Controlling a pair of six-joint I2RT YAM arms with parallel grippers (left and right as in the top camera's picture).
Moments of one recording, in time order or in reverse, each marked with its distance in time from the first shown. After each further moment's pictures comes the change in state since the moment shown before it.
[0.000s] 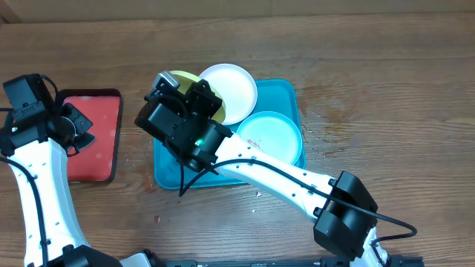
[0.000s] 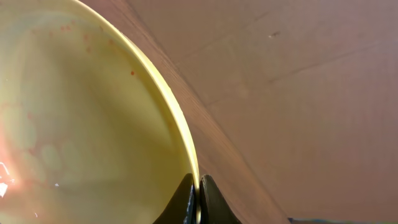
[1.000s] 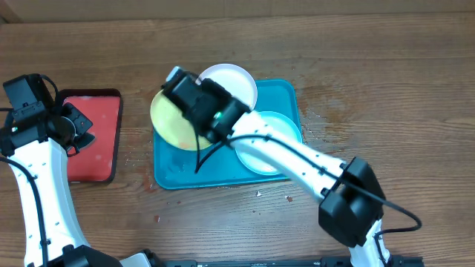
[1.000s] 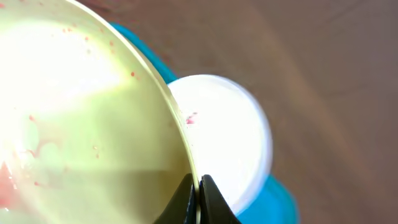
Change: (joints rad) left arm 0.000 0.000 0.000 0.001 0.000 0.000; right arm -0.171 0.006 0.000 -0.078 -0.608 0.106
